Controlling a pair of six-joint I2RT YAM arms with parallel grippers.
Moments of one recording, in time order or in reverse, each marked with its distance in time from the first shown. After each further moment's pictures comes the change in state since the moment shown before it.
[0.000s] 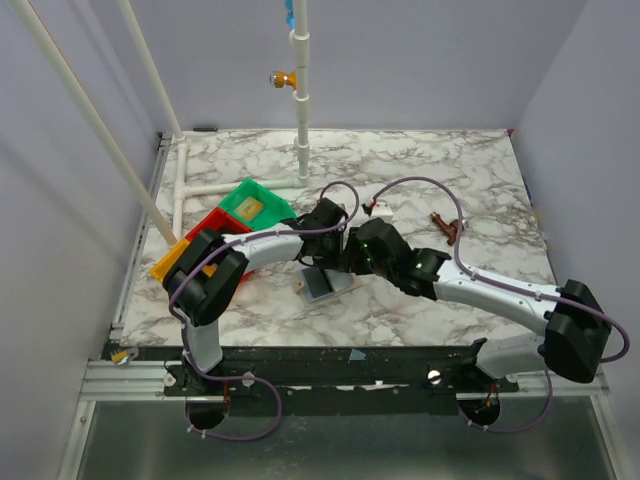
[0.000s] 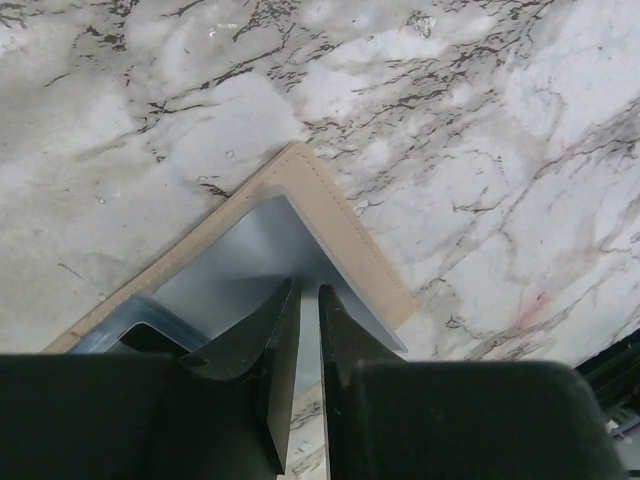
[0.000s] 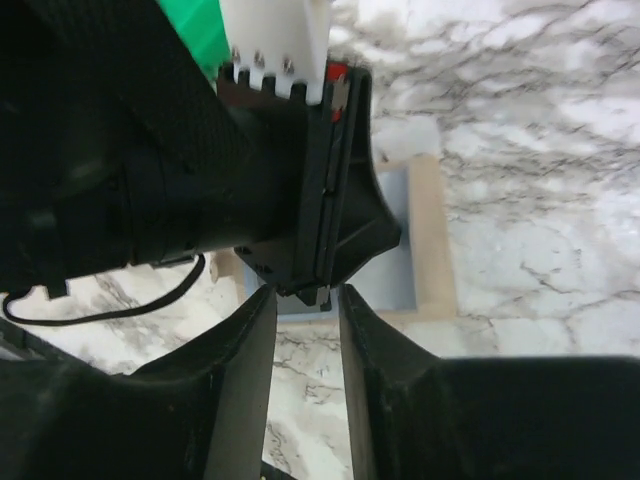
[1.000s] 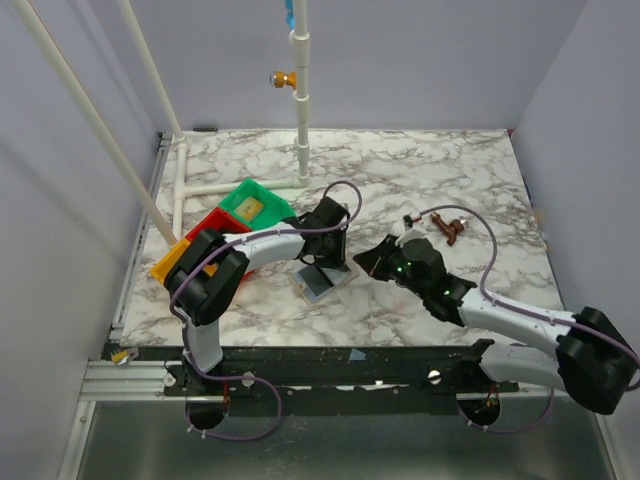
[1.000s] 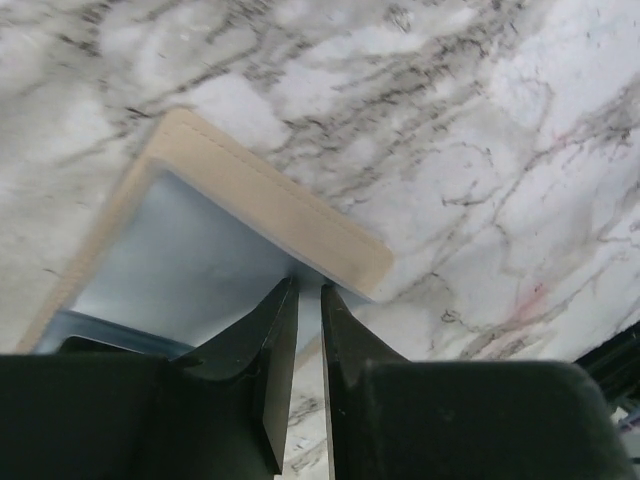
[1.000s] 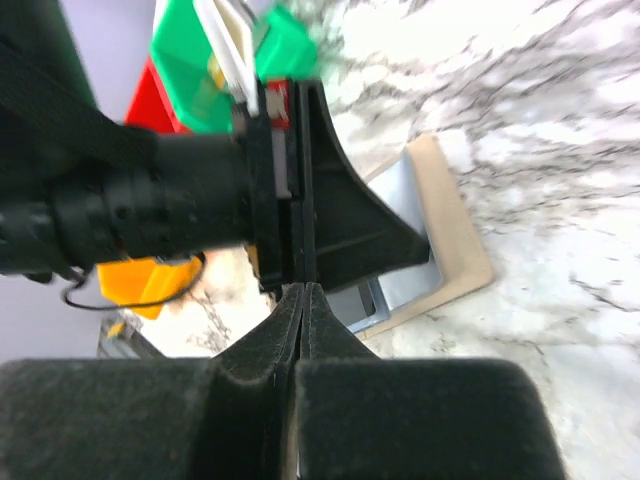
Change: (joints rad) left arm 0.009 0.022 0.024 -0.021 0.008 0.034; right arm -0.144 -0.116 -0.434 0.596 -0.243 0.193
